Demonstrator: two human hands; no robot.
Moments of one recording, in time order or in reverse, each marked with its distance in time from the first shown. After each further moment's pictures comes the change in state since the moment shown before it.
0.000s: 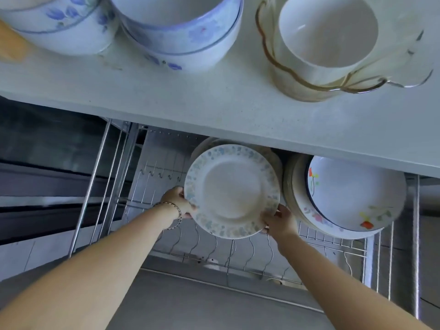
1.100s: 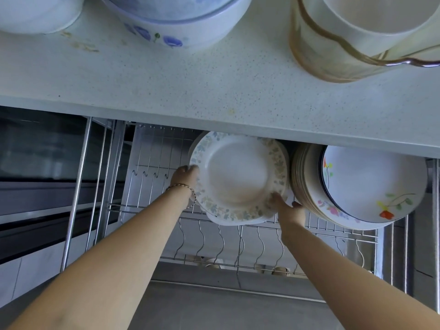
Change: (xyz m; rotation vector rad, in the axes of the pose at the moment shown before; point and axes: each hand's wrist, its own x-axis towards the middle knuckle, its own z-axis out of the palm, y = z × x) left_hand 0.067 0.028 0.014 0.009 0.183 0.104; right_hand 0.028 0.003 0.024 0.111 0.364 0.198
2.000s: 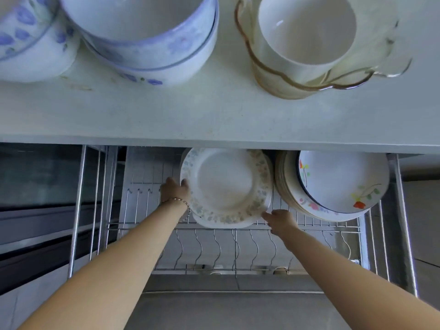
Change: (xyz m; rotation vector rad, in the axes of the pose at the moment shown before) left_hand -0.023 0.007 -0.009 0.358 0.073 0.120; right_hand 0.000 0.006 -0.026 -0.404 -0.249 -0.071
